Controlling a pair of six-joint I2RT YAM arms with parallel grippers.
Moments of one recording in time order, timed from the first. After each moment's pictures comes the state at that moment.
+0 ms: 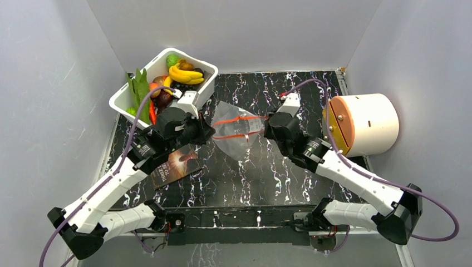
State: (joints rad) left arm -0.74 1.00 1.10 -0.56 -0.04 -0.49; right arm 0.82 1.11 0.99 -0.32 0.57 0.54
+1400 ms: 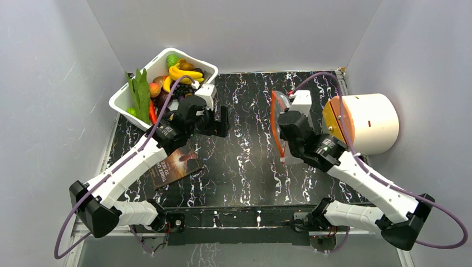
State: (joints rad) left arm -0.72 1.24 1.22 -0.57 -0.14 -0.36; right arm 0.82 1.04 1.16 -0.69 0.76 0.42
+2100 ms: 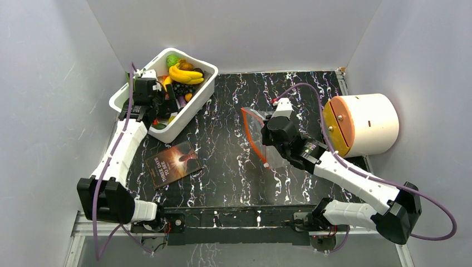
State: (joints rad) left arm -0.14 1.32 1.23 -0.60 -0.18 -0.26; right arm 0.82 1.12 0.93 -0.34 0.48 0.47
